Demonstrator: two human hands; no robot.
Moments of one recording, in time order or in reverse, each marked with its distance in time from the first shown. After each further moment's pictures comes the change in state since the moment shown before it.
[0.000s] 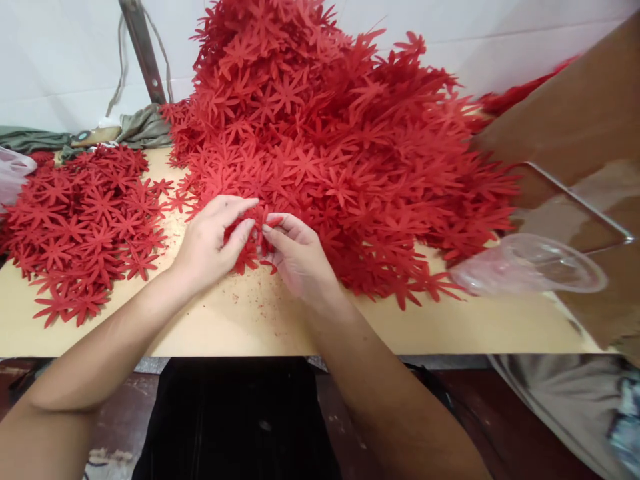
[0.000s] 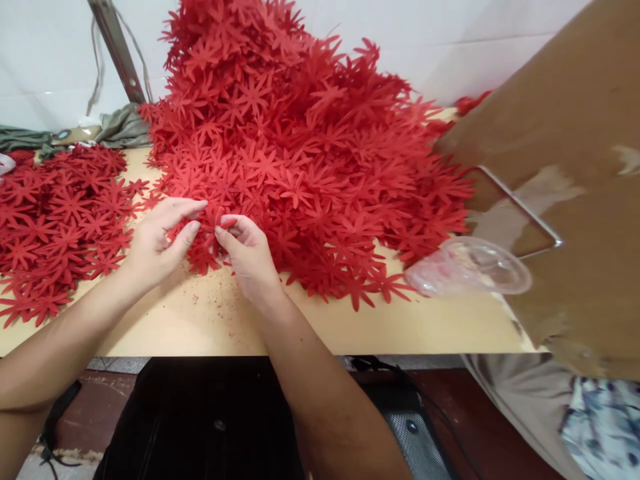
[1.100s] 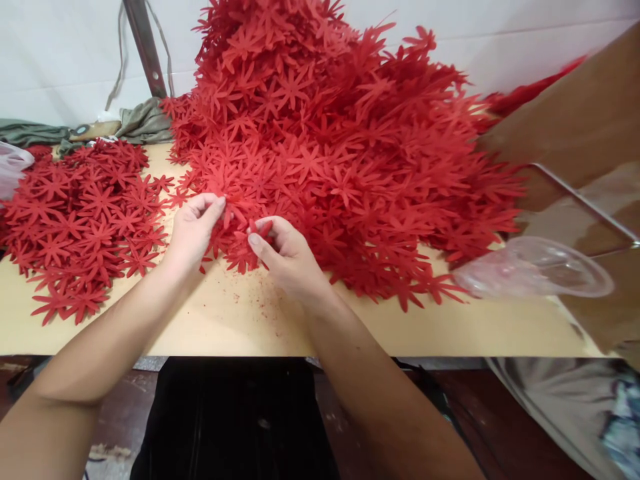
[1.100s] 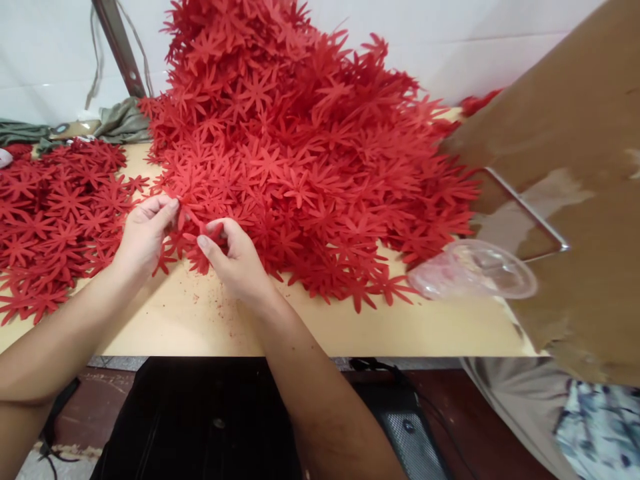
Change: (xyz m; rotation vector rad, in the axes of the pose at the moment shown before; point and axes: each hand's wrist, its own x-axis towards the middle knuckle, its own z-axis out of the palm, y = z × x) left_hand 0.004 -0.026 0.010 -0.728 0.227 -0.561; right_hand -0.006 0.004 0.003 -0.365 -0.173 -0.220
